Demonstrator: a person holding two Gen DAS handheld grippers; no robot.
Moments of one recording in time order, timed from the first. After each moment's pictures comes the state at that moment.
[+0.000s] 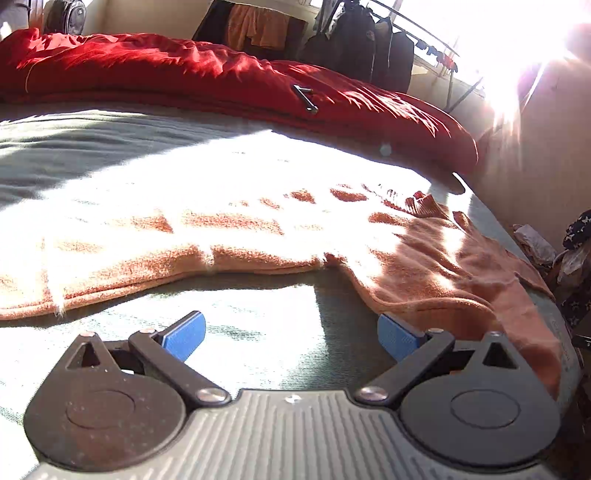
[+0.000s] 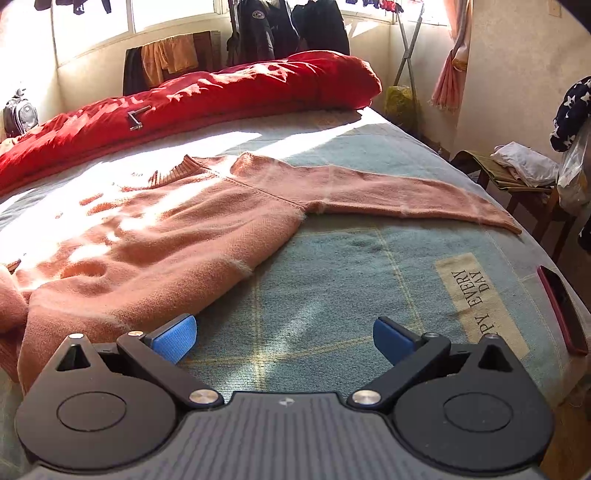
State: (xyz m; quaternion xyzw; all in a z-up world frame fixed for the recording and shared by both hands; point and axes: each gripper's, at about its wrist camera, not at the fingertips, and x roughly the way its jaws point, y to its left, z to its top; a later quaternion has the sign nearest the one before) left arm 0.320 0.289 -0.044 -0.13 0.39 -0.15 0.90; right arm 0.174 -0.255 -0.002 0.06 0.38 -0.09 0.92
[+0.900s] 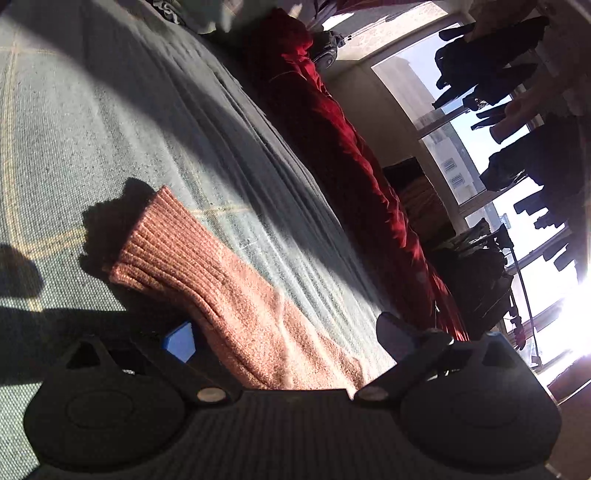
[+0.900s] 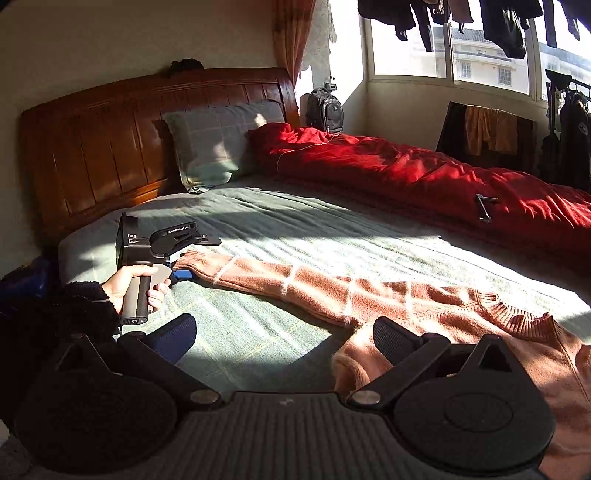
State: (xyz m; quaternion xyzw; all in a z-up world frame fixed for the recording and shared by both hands) left arm 0.329 0.464 -0.122 -0.45 0.22 0.07 0.86; right arm 0.233 -0.005 0.083 -0.05 0.27 0.37 0.89
